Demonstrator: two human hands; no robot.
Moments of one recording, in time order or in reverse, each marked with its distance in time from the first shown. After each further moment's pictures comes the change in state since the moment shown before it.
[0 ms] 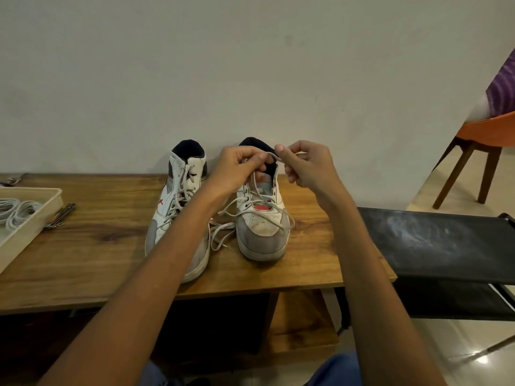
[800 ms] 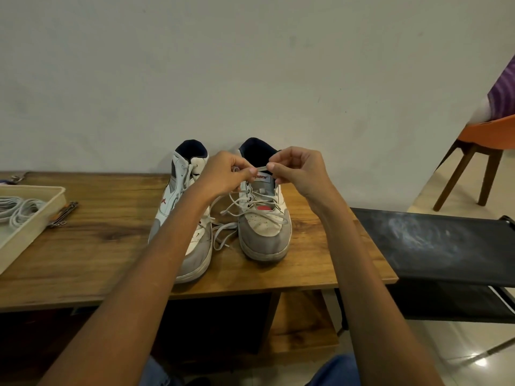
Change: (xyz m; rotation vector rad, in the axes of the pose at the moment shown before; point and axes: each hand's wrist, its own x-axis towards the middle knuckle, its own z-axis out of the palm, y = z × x) left_hand -0.001 -0.007 -0.022 0.448 -0.005 -0.014; right_hand 0.002 0.012 0.014 0.086 -0.075 -0.065
